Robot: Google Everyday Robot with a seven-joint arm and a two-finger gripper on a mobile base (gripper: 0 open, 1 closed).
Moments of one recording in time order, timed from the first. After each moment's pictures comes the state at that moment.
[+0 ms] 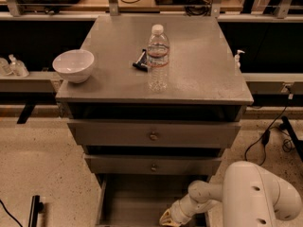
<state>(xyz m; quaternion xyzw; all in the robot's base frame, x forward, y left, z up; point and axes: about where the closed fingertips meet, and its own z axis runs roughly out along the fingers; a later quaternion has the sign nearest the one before) 0.411 -0.072 0.154 -0.68 0.64 0.33 0.15</state>
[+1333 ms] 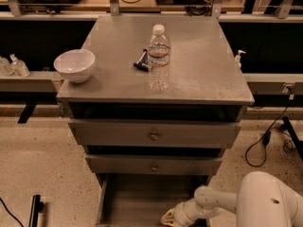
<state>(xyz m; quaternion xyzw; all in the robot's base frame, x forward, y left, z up) 0.419 -0.076 0.152 -0.66 0.65 0.31 0.21</state>
